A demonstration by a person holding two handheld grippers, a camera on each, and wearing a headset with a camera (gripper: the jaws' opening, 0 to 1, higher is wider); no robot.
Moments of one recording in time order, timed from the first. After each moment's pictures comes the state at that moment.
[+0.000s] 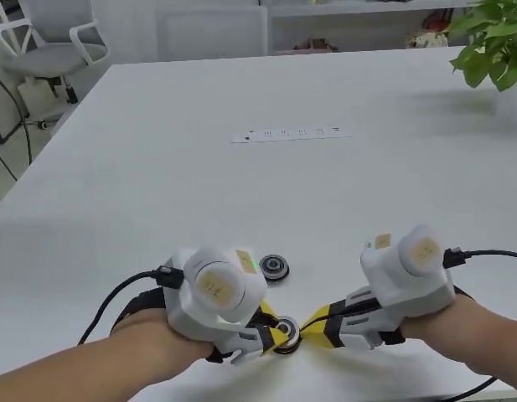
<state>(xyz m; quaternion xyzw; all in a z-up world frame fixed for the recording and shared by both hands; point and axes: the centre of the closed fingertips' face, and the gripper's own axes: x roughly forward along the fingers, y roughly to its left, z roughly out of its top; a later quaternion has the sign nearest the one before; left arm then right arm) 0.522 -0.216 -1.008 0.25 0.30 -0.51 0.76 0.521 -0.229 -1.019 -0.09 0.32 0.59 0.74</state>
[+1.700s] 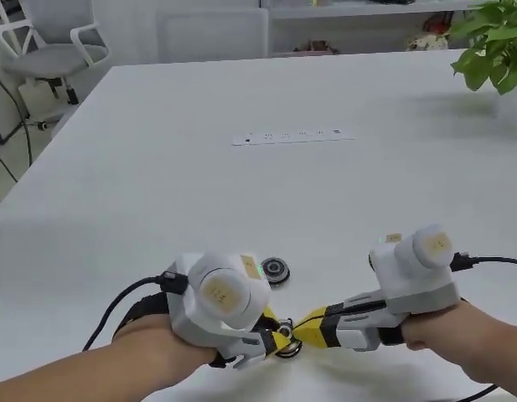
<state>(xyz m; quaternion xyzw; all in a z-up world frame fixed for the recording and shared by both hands) 0.522 -0.217 -1.008 0.26 0.30 -0.51 0.76 0.519 -0.217 -1.004 0.02 0.33 0.59 0.74</state>
